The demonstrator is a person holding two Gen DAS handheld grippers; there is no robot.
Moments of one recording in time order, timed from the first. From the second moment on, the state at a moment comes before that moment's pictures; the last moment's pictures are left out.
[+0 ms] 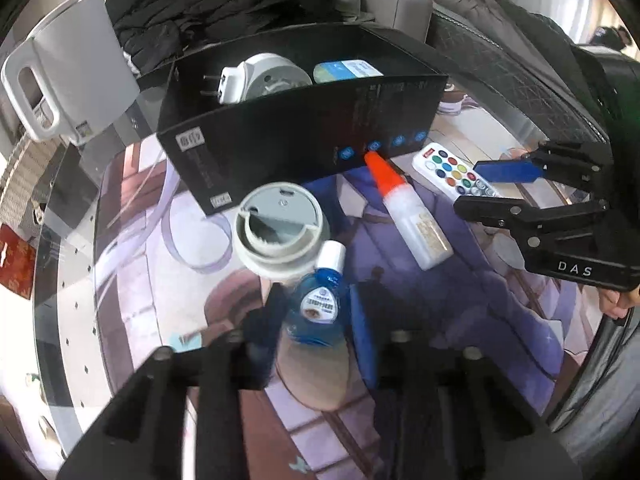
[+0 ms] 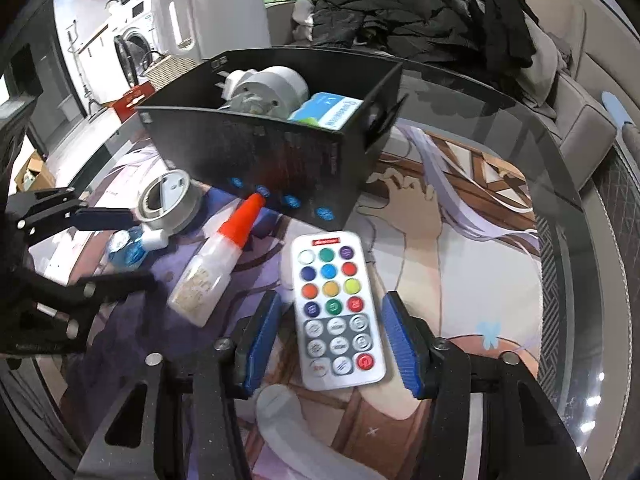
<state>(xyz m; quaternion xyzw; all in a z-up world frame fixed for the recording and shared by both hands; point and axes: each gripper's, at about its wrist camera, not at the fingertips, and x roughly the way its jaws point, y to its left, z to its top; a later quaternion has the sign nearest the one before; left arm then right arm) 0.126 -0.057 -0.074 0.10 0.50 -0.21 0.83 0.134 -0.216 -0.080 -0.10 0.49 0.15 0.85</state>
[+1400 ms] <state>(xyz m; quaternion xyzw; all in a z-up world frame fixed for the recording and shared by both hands) 0.101 -0.067 -0.063 0.07 0.49 -0.17 0.85 0.104 -0.198 -0.075 -0.11 0.49 0.18 0.85</state>
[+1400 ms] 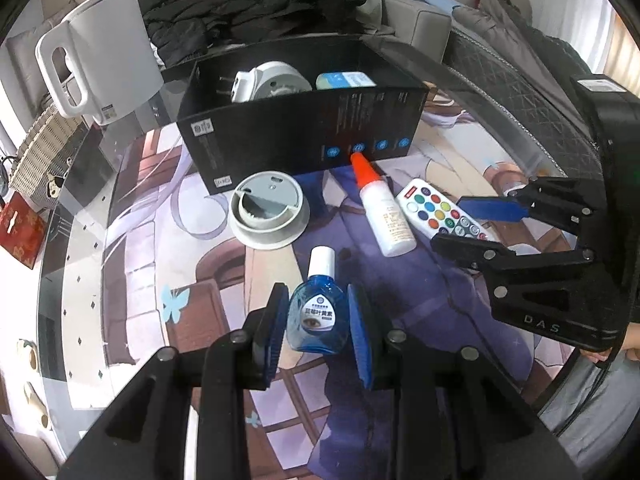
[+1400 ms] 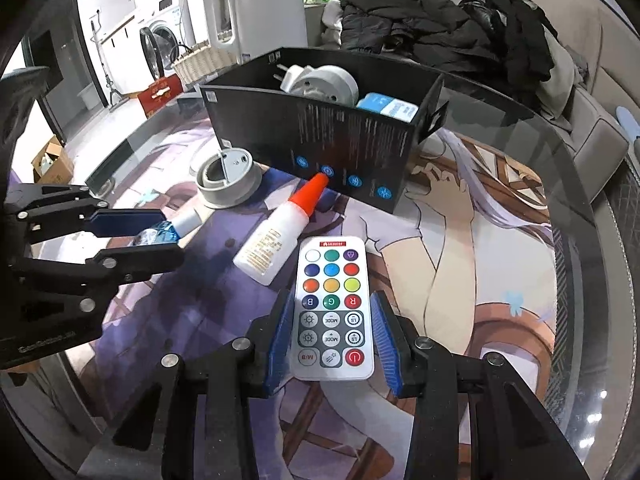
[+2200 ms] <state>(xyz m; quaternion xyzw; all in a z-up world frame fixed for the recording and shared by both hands) 0.102 -0.056 -0.037 0.04 0.46 -0.17 0.87 0.093 -0.200 -0.043 -0.07 0.44 0.20 0.87</state>
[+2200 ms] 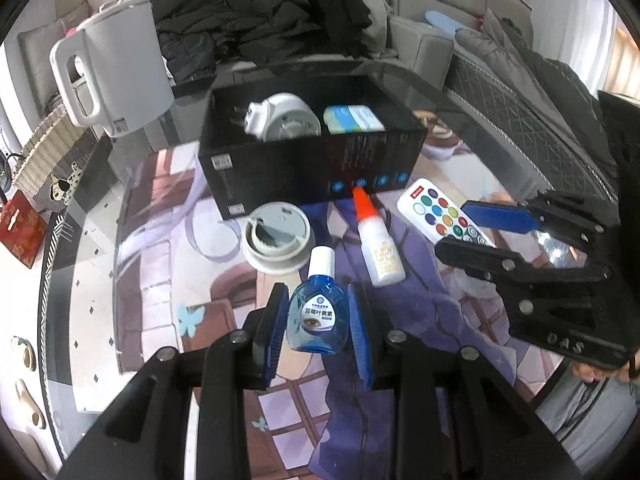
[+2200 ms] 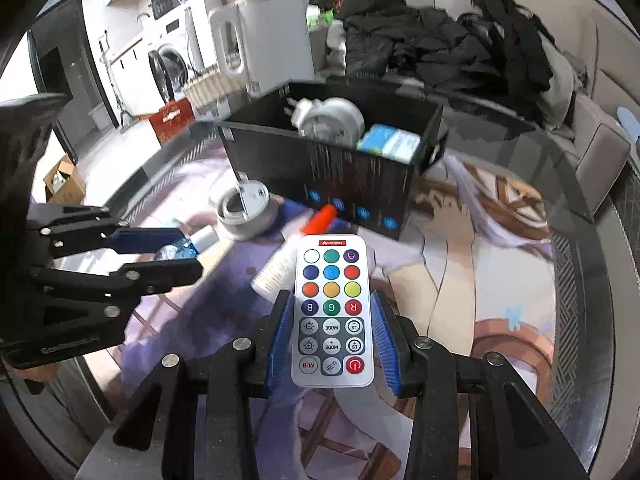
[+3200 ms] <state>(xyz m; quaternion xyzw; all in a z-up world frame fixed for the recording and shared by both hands) 0.051 -0.028 0.048 0.06 0.18 -0.10 0.98 0.004 -0.201 0.069 -0.05 0.14 0.19 0.97</state>
